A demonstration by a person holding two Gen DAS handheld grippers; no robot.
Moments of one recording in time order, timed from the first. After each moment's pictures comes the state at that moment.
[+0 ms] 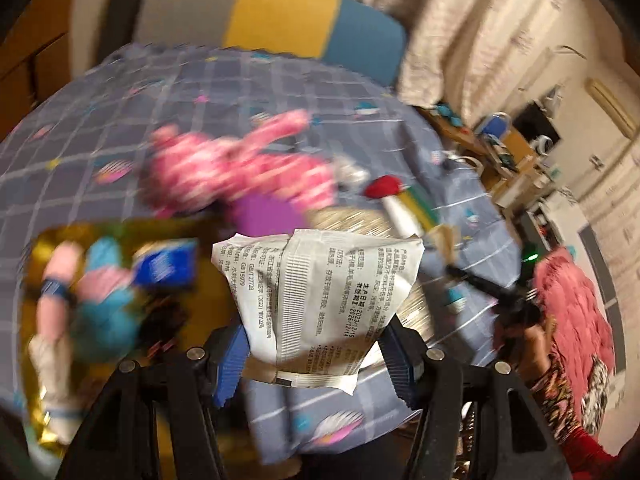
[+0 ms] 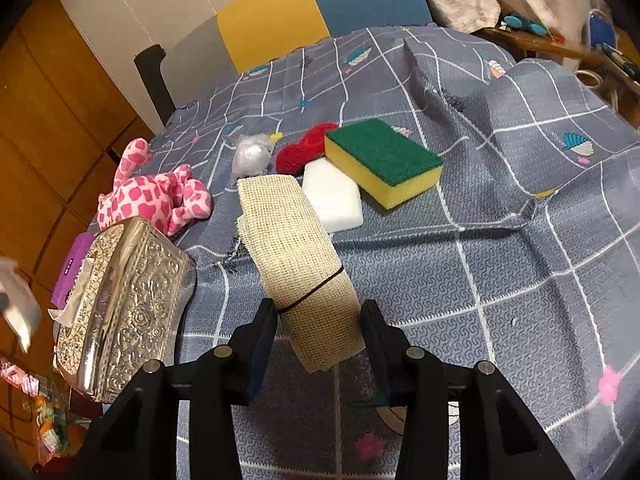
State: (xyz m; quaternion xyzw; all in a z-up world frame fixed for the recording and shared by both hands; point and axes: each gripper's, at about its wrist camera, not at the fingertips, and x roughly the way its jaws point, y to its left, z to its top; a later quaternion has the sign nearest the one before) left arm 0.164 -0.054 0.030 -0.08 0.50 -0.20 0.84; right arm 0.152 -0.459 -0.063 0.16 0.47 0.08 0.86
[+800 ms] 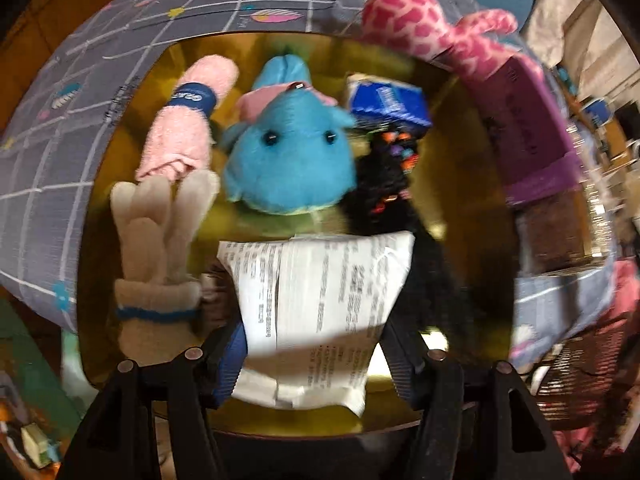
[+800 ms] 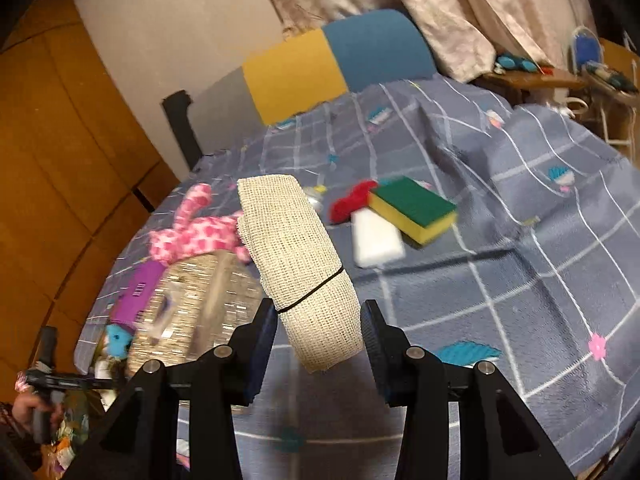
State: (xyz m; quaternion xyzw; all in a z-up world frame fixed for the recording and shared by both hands) left arm 0.140 0.067 -0.096 -0.04 0.64 -0.04 0.77; right arm 0.097 -0.437 -0.001 0.19 0.39 0.08 0.90
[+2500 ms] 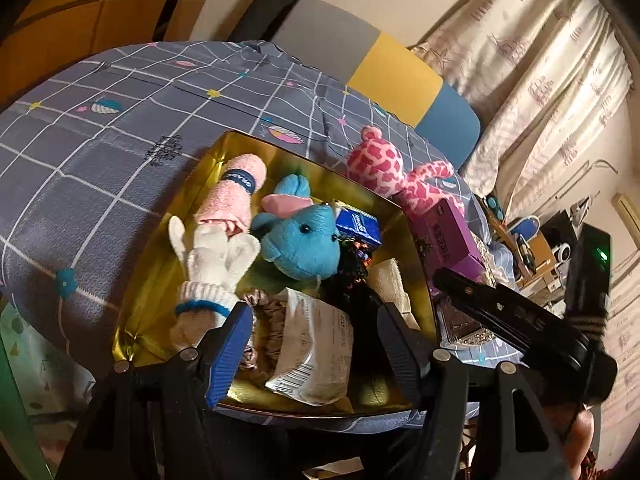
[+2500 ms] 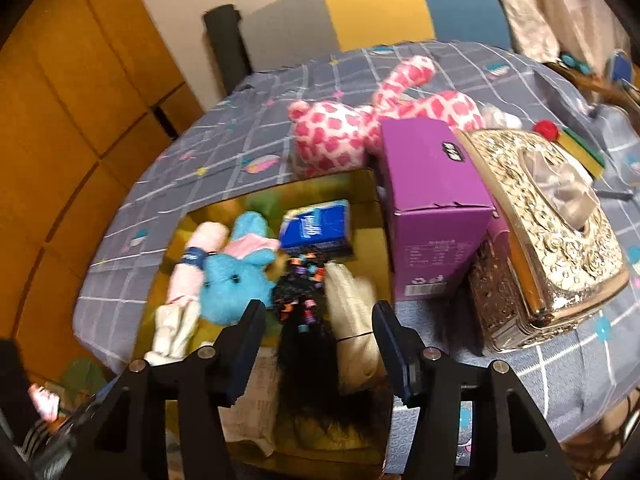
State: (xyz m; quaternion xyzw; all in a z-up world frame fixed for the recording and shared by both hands) left arm 0.070 0.153 -0.055 -0.24 0.42 -0.11 0.87; right arm 0.106 -0.066 -0.021 0.13 0.47 0.07 0.87
